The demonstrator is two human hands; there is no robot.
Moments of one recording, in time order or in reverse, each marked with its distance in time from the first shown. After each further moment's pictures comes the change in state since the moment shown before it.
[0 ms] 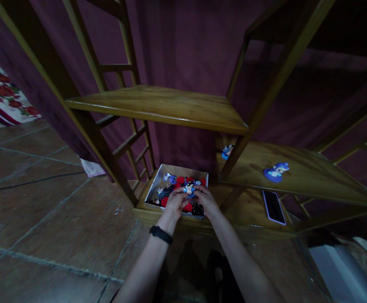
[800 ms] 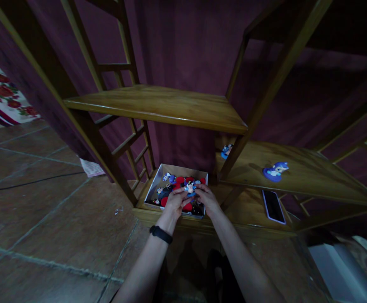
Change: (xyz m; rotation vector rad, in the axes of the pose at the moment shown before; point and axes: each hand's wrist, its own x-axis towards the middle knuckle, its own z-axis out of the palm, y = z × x) left_hand 0.002 -0.002 0.000 -0.038 -0.005 -0.014; right_hand 0.000 -0.003 -0.005 0.001 0.047 -0.001
